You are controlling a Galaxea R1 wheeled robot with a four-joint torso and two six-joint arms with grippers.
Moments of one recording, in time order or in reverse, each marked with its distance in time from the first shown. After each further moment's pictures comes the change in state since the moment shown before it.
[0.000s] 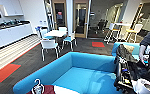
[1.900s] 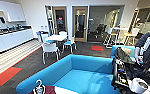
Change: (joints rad) left arm 0.079 0.120 -0.150 0.006 -0.007 0.002; right arm -0.009 0.017 -0.011 -0.005 -0.048 -0.001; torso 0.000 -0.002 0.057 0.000
